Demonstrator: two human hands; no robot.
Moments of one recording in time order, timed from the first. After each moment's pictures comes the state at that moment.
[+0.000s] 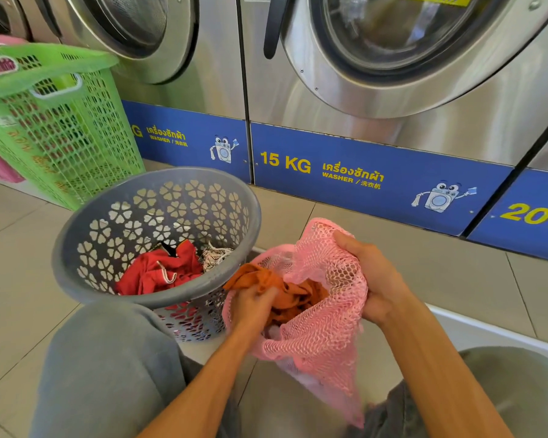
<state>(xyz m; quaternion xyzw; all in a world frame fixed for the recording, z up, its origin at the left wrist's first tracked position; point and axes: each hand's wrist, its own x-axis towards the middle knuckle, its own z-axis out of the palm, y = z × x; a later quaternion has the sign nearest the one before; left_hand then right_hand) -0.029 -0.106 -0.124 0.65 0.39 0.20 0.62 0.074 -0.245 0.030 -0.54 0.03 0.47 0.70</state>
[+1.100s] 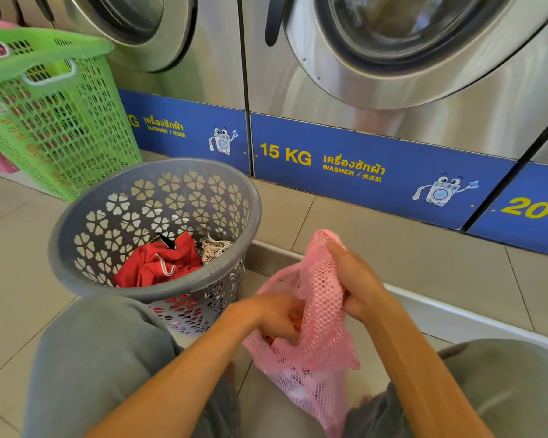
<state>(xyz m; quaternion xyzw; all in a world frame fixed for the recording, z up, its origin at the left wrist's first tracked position) -0.021 -0.111 -0.061 0.89 0.09 -0.29 0.33 0.078 -0.224 -0.015 -0.65 0.03 0.38 0.65</state>
